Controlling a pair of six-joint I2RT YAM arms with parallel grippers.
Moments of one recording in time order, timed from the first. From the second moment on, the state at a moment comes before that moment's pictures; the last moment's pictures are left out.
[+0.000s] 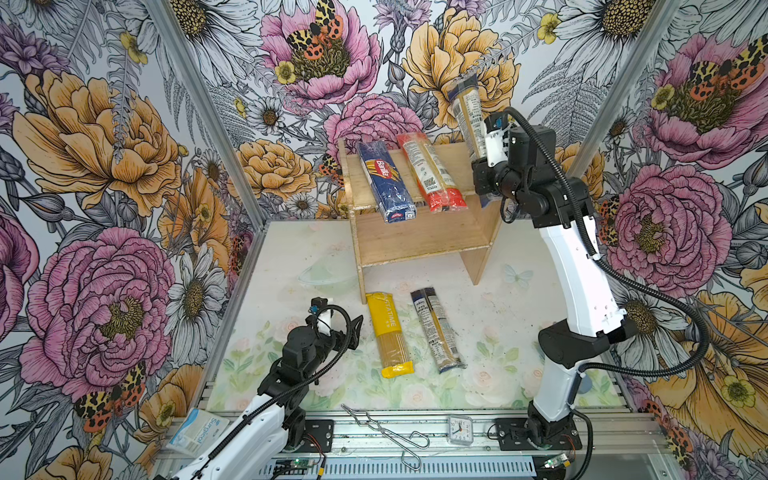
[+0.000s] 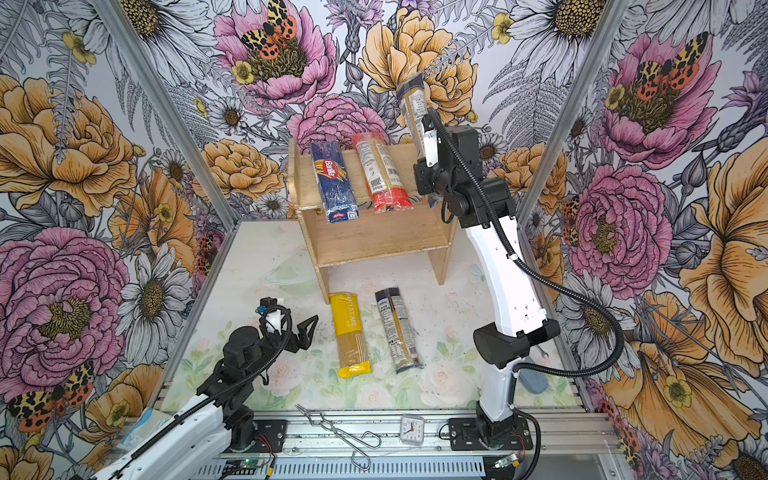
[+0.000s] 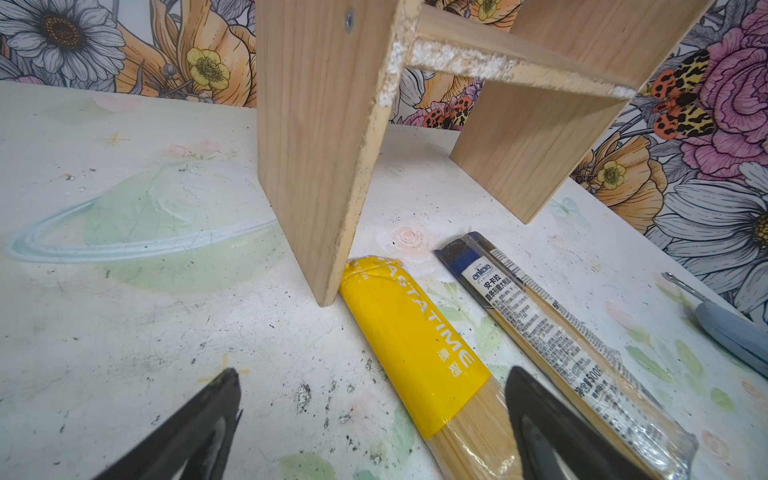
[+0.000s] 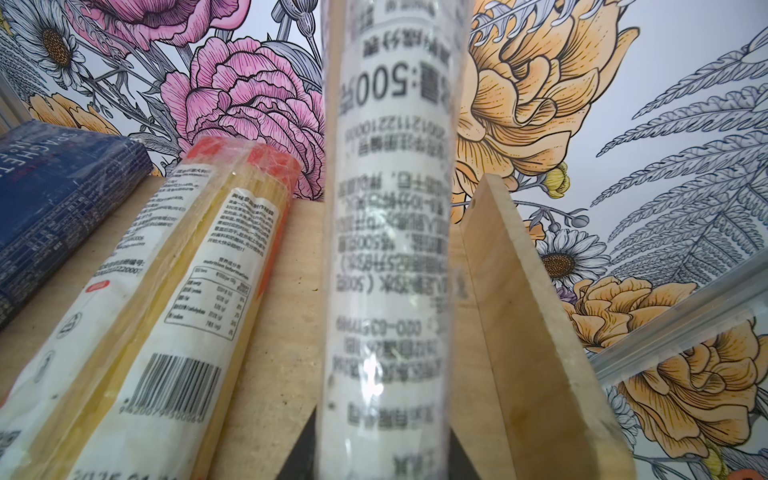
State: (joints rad) left arm -0.42 0.62 0.15 0.21 0.03 -0.27; right arm 0.39 1.88 2.59 -1.05 0.19 -0.10
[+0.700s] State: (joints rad) left arm -0.42 0.62 0.15 0.21 0.03 -0.27; right arm 0.39 1.88 2.56 -0.94 0.19 -0.09
